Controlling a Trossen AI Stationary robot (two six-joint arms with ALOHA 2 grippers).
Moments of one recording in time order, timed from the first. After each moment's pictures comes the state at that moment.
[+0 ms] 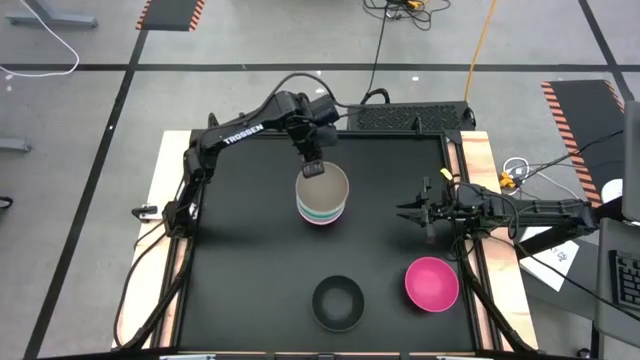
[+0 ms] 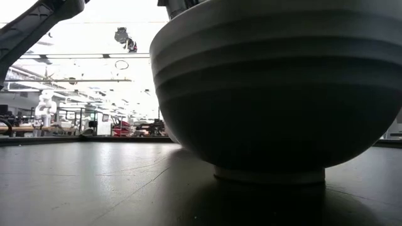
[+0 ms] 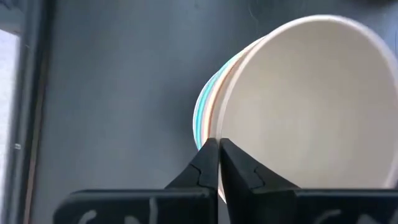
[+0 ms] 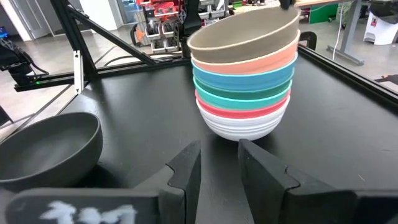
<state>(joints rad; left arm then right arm) 0.40 2.13 2.31 -1.46 0.19 0.20 -0.06 0.27 0.15 -0.10 -0.03 0.15</state>
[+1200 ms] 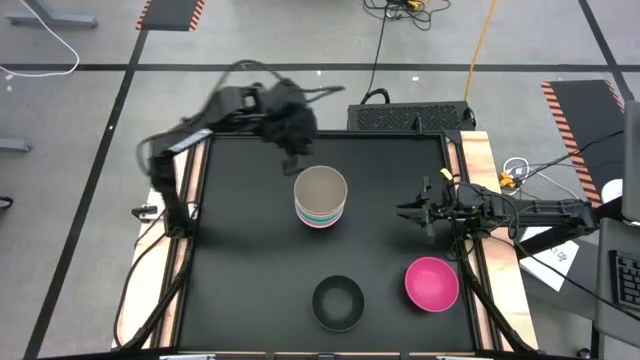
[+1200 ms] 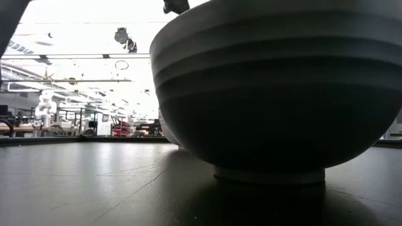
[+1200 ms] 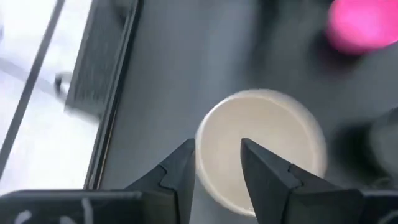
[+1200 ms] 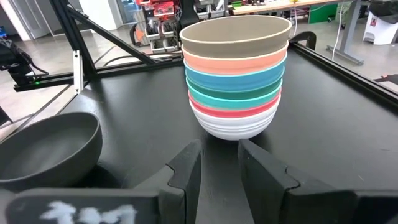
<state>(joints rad) 0.30 1.84 2.27 -1.34 0.07 0.19 -0.06 0.27 0.15 -0.10 -0.03 0.15</state>
